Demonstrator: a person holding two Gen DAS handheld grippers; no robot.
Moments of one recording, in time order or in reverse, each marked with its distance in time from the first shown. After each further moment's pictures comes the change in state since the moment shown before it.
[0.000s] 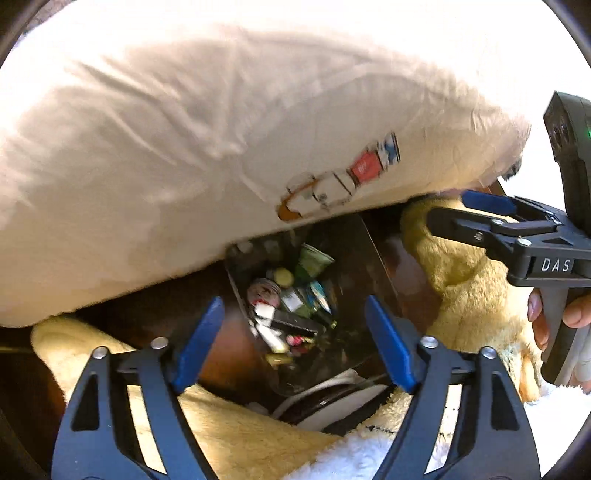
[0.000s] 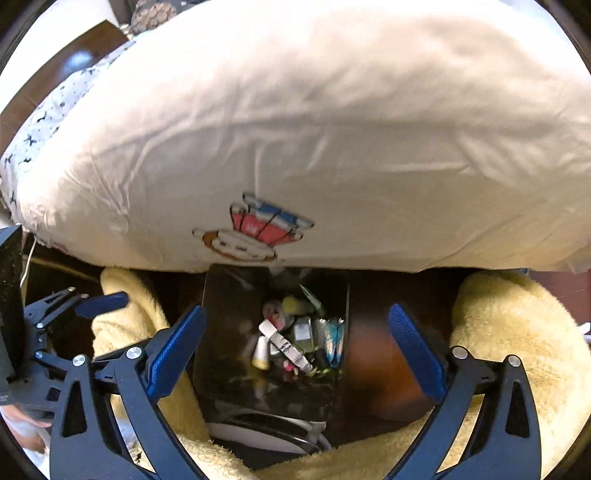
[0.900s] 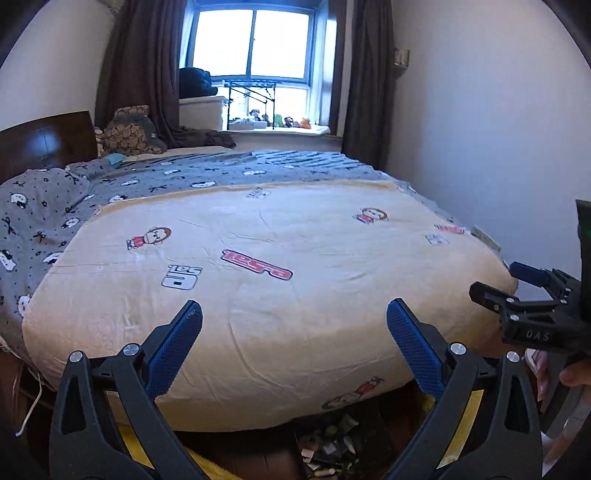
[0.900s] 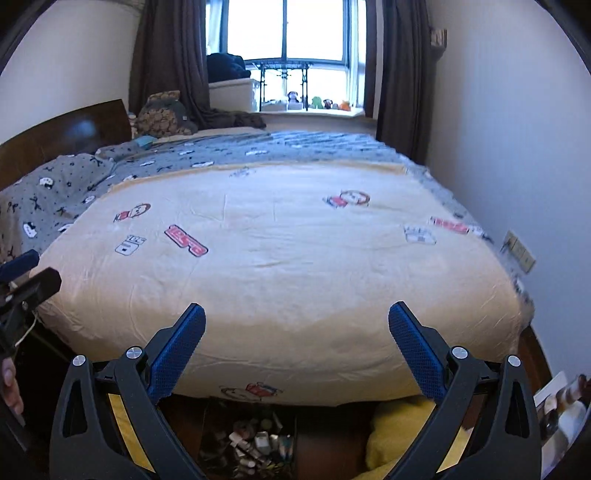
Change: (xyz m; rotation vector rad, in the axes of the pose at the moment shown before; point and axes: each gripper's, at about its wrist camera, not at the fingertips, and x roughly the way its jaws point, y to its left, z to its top) left arm -0.245 -0.024 0.062 -0.029 -0.670 0.203; right arm -0.220 0.063 0.055 -0.098 -0.537 -0.237
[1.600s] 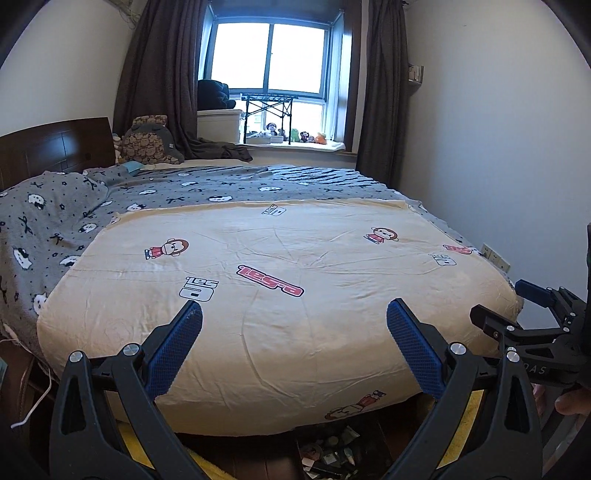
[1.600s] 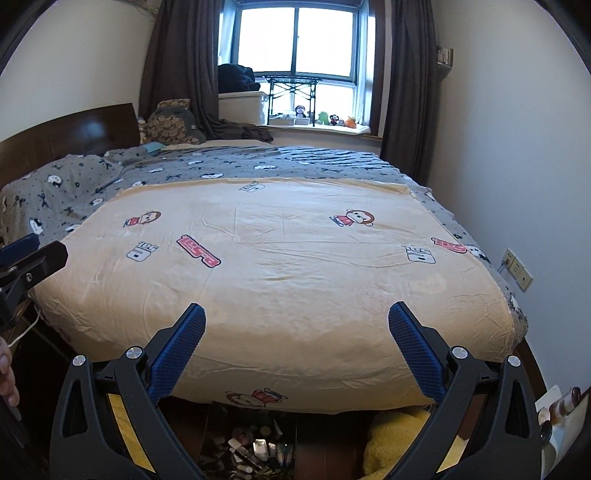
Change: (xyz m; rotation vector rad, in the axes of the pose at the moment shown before) left arm -0.024 -0.005 0.010 -0.030 -0.051 0.047; right arm -0.025 0.016 0.004 -0.033 -0.054 -0.001
